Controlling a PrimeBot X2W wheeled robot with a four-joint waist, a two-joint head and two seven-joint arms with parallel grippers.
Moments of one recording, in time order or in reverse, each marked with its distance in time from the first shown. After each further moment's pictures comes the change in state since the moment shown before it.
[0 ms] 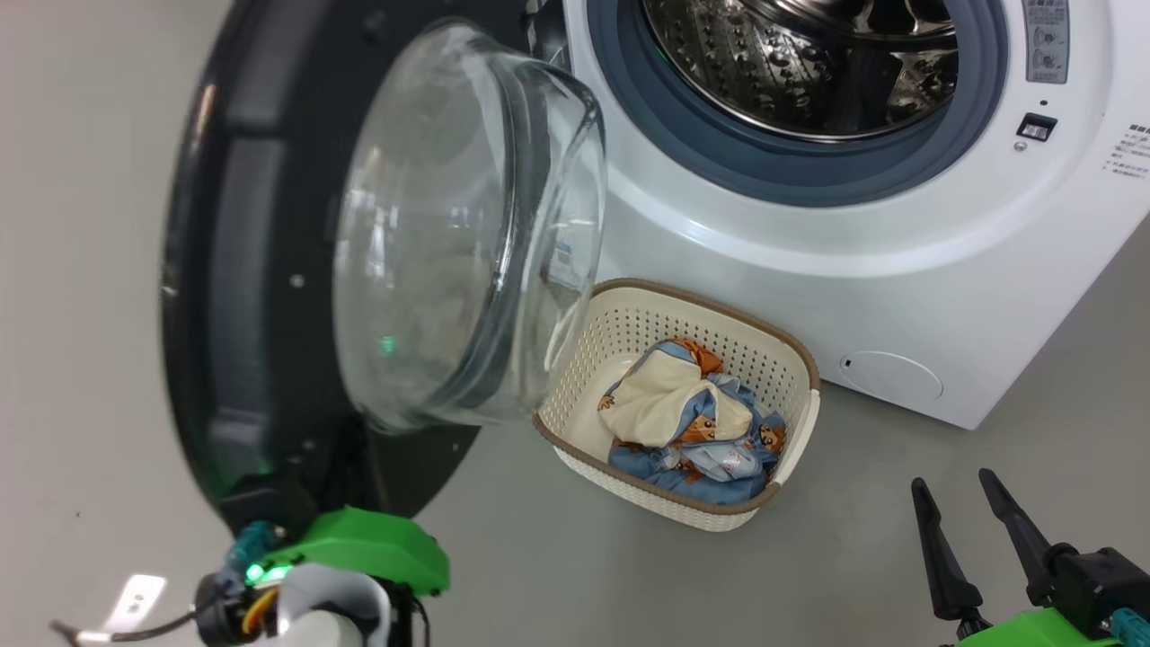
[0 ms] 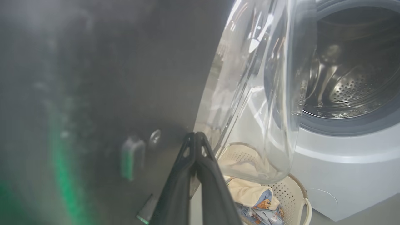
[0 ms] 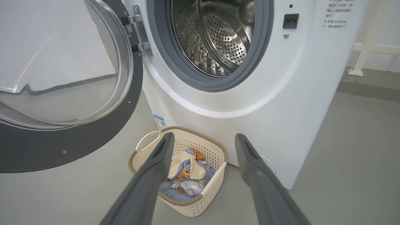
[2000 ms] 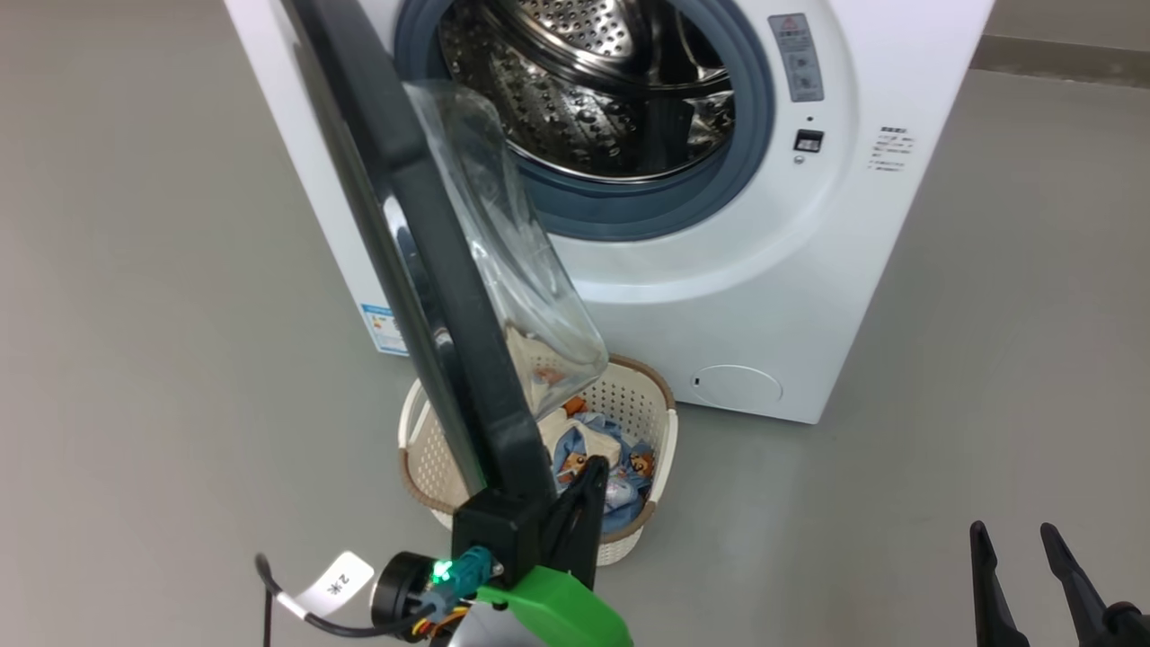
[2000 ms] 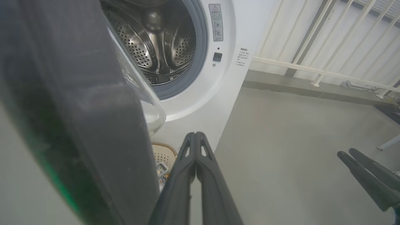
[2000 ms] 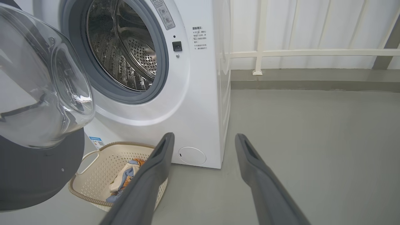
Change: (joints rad) left arm 0.010 -0.013 -0.318 -0.272 0.116 -0.167 0.261; right arm 0.108 0.087 -0.143 -0.065 -0.005 0.000 0.000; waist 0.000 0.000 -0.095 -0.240
